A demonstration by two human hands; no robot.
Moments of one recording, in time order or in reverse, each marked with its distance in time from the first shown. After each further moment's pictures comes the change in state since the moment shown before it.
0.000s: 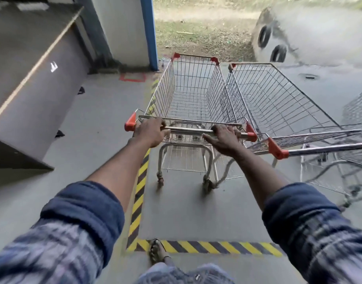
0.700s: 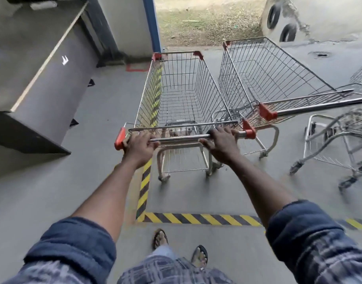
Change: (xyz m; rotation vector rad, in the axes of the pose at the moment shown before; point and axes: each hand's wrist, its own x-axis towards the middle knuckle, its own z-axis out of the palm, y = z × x) left_hand -0.188 0.009 0.063 -0.123 0.093 -0.024; right_hand -0.162 0.031 0.037 -0.051 0.132 -0.087
